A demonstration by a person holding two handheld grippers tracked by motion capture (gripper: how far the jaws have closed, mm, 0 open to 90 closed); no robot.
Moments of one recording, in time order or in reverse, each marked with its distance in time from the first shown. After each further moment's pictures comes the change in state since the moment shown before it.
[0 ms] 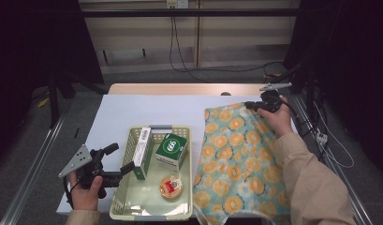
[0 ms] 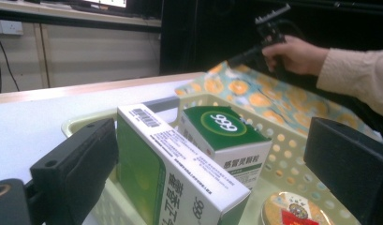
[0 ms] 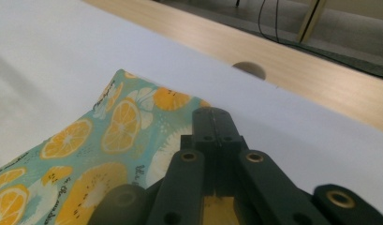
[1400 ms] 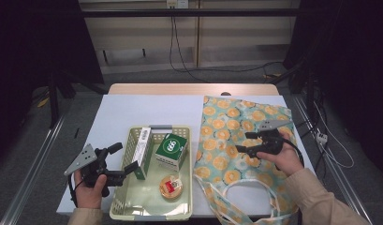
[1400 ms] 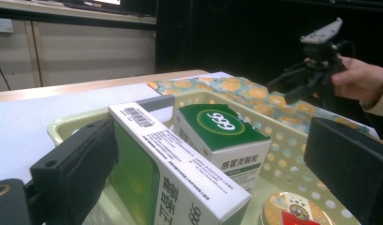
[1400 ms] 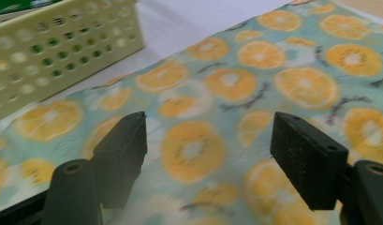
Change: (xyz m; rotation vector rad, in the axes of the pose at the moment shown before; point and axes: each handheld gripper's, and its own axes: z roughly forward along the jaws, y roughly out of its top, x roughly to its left) left arm 0.000 -0.002 0.008 0.005 -0.021 0.002; right arm 0.101 -0.083 -0.063 0.020 0.236 -0.131
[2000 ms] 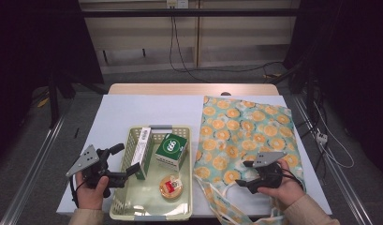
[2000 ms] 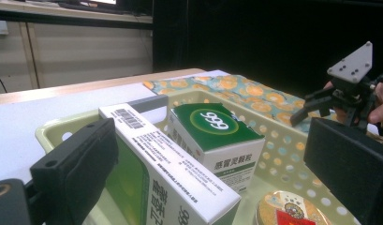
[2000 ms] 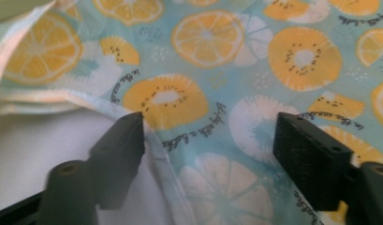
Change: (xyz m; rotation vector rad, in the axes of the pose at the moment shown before) left arm -0.005 0.001 0.003 0.010 -0.010 0.019; right arm 0.056 -0.053 -0.001 0.136 0.050 -0.171
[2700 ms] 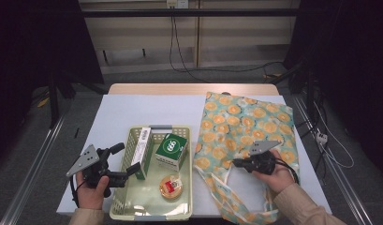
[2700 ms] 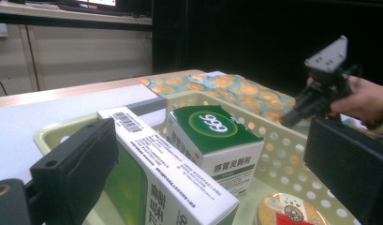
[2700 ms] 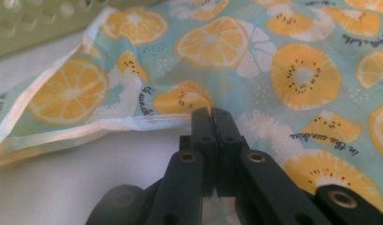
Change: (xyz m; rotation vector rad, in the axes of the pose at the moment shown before) left arm -0.001 0.002 0.001 -0.009 0.000 0.005; right arm -0.031 0.023 0.016 -0.064 0.013 0.065
